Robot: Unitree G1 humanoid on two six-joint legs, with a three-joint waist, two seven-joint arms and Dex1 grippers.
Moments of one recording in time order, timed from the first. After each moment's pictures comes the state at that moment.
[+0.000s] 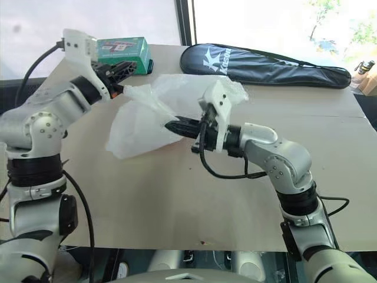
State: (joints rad) left arm -0.80 0.66 0.18 -0.08 -0.63 0.87 -0.31; right arm -0.64 -0.29 0.16 -0.43 0.75 0.85 0.61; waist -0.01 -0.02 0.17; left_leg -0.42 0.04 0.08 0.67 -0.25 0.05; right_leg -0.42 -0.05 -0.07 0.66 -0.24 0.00
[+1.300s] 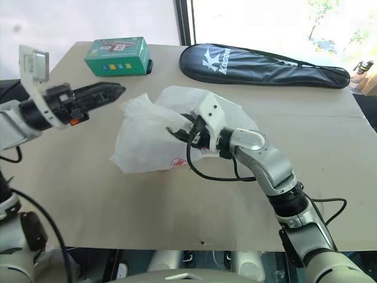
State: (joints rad) left arm -0.59 0.90 0.50 -0.18 -1.11 1.23 -0.72; right arm -0.61 -0.27 0.30 -0.29 0.47 0.59 0.59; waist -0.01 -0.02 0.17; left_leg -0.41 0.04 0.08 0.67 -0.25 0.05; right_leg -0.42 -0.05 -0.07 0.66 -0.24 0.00
